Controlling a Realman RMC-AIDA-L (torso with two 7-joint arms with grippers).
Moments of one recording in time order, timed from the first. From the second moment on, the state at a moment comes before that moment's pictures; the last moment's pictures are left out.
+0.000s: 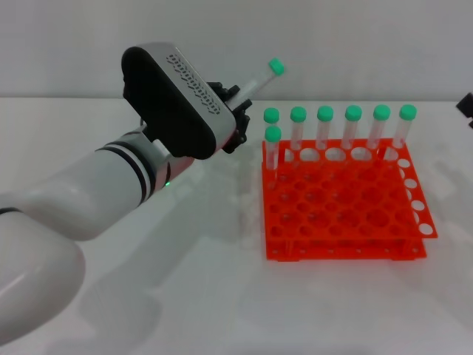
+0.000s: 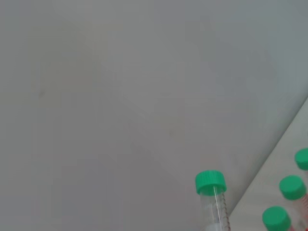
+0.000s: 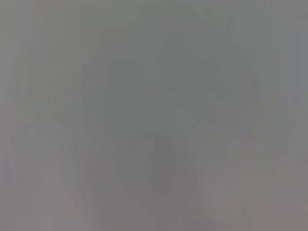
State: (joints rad) left arm -0.34 -2.08 1.93 1.31 2.83 0.20 -2.58; right arm 0.44 1.92 -1.75 -0.19 -0.08 -1.45 1.02
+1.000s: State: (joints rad) left arm -0.33 -2.08 2.11 1.30 2.82 -0.02 -2.51; right arm 0.52 1.99 -1.75 -0.27 -0.29 -1.42 1.06
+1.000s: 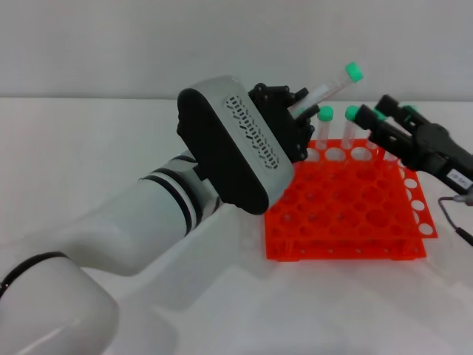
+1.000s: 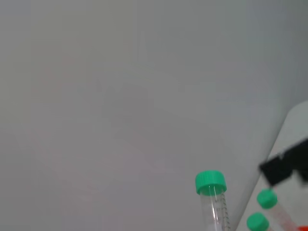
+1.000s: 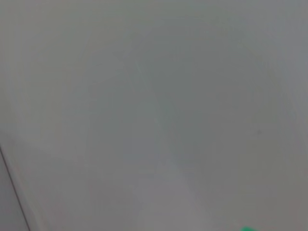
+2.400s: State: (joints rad) left arm -0.33 -2.08 2.21 1.27 2.82 -0.09 -2.52; right arm 0.53 2.02 -1.76 -0.30 -0.28 -1.37 1.04
